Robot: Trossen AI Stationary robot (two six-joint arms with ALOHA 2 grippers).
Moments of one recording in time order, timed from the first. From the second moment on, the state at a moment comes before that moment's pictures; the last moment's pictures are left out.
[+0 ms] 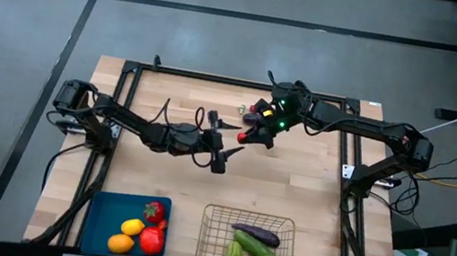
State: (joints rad) left arm -0.06 1.63 0.83 0.70 -0.46 0.33; right arm -0.35 1.51 1.13 -0.23 -0.72 0.42
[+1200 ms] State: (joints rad) left arm -0.06 1.63 0.85 0.63 -0.46 0.32; right arm -0.35 1.51 1.13 -0.24 -0.68 0.42
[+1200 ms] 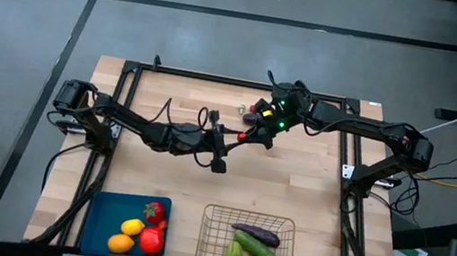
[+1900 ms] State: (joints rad) left arm -0.11 1.56 0.85 0.45 -0.45 0.07; right arm -0.36 1.51 1.13 -0.23 -0.68 0.41
